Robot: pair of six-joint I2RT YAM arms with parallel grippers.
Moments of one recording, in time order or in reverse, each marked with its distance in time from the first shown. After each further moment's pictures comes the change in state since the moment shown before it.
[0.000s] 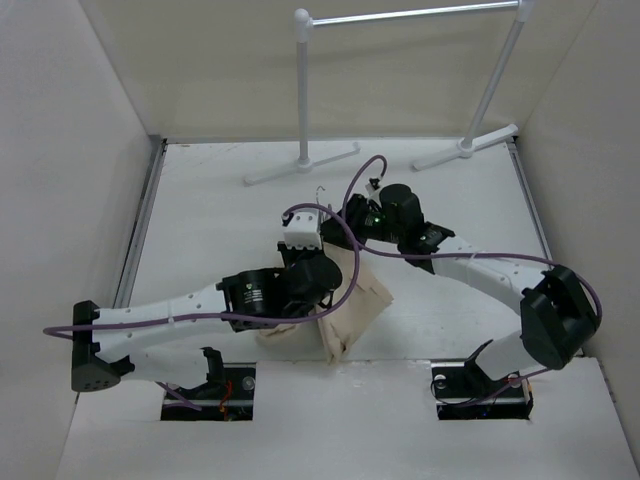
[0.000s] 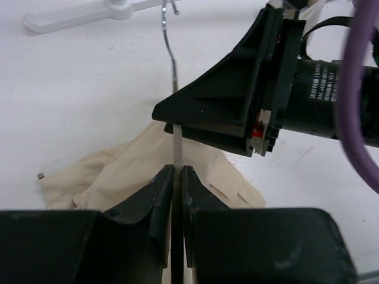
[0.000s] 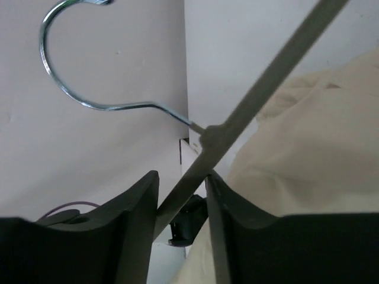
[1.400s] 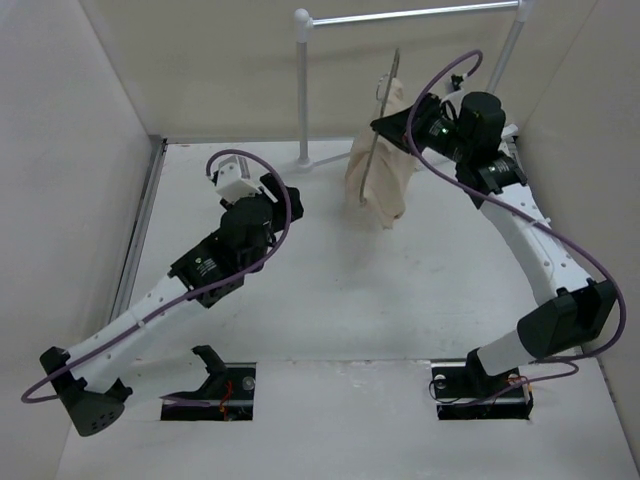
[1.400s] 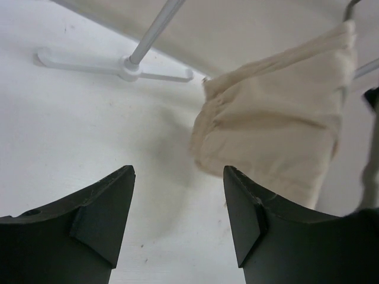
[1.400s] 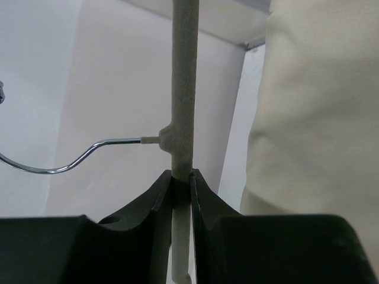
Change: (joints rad) left arm 0.446 -0.156 -0.007 0.215 0.262 -0.029; right arm -0.349 0.026 0.552 -0.259 -0.066 -0.150
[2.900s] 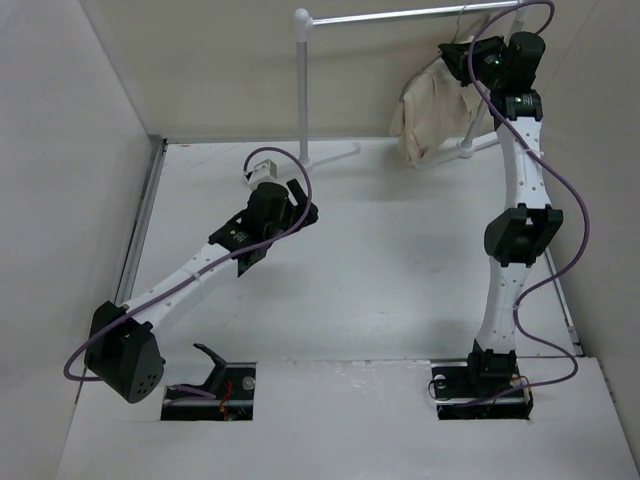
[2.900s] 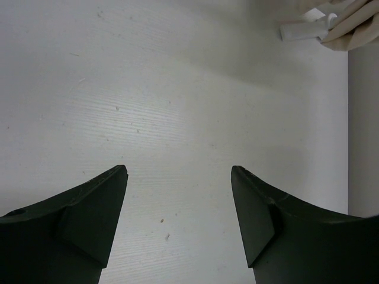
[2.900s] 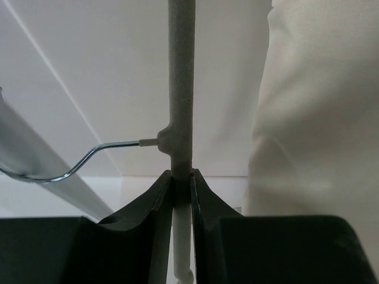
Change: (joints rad) left arm 0.255 0.291 -0.119 0.130 0.494 -0.023; right arm -0.382 0.814 1.064 -0.174 0.015 0.294
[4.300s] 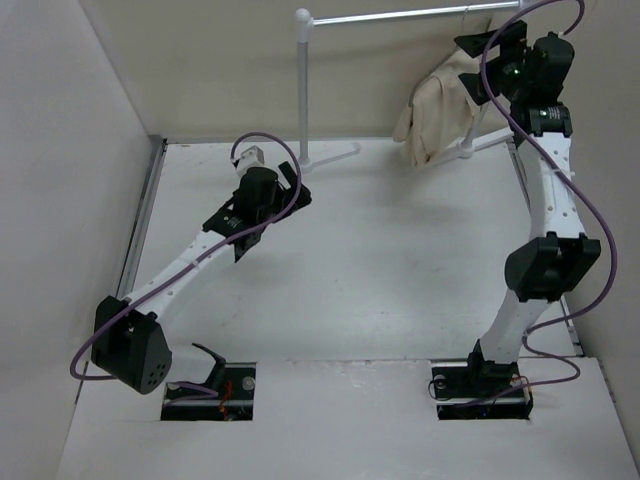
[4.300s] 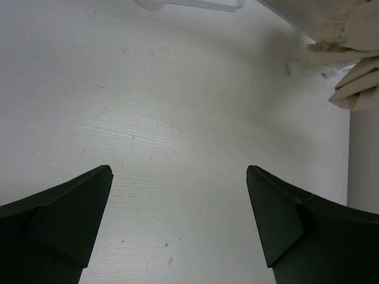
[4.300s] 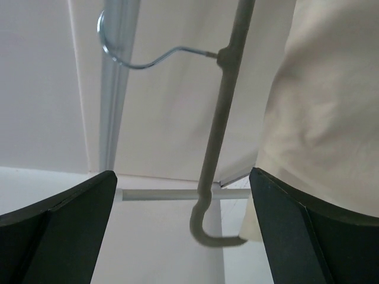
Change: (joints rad) left arm 0.098 0.054 0.085 -0.024 0.010 0.007; right arm -0.016 -0.381 -0.431 0.006 0.093 -0.196
